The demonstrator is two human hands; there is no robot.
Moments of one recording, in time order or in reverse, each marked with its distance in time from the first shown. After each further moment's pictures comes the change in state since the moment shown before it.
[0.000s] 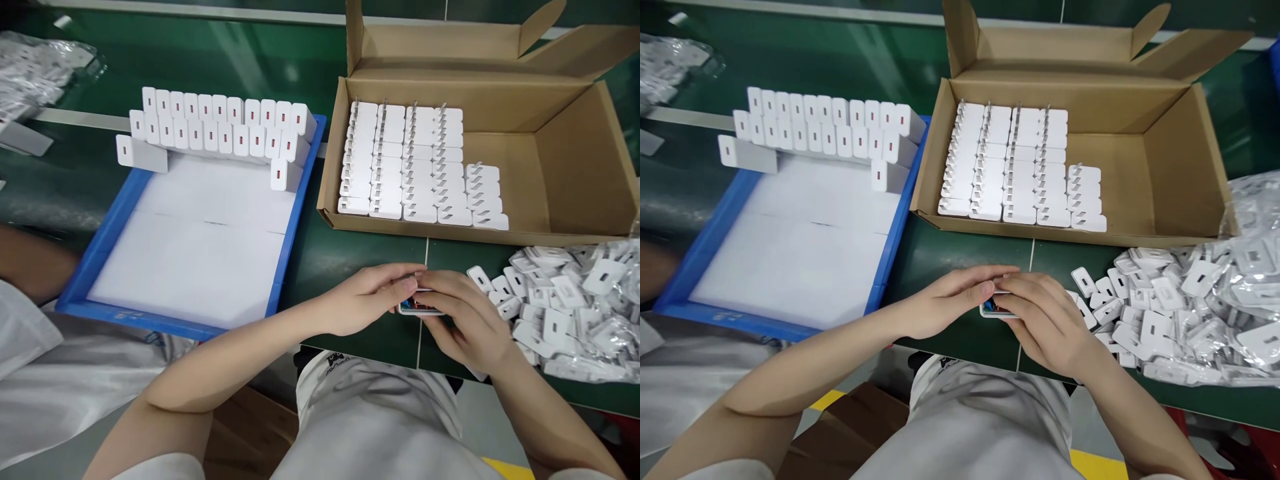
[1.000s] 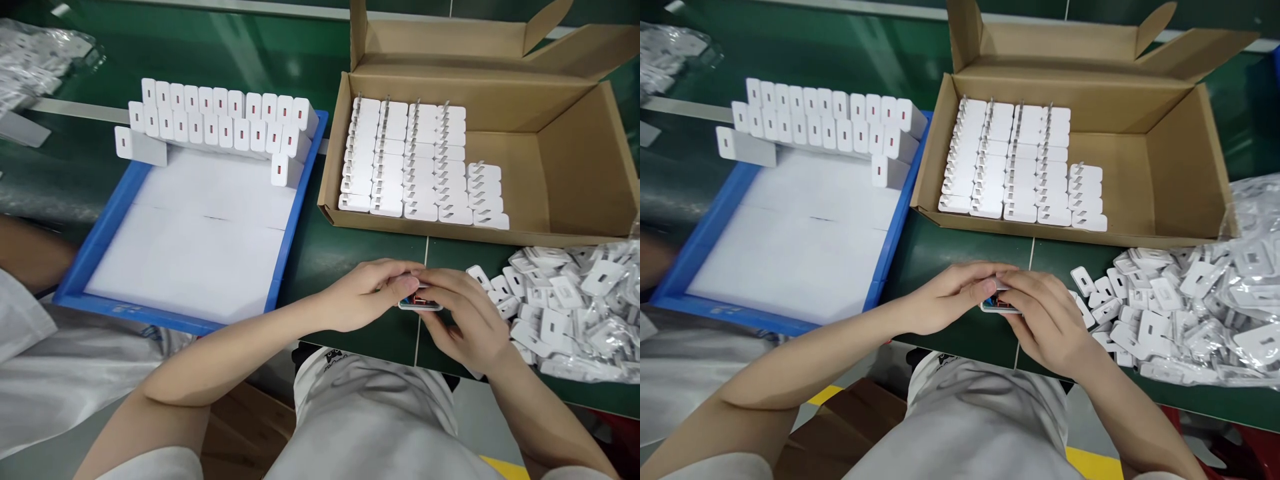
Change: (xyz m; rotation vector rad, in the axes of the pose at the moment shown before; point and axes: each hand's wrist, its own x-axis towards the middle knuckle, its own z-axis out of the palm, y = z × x) left_hand 0.003 -0.002 -0.001 0.182 0.044 0.192; right_hand -0.002 -0.003 0.002 -0.073 0.028 0.037
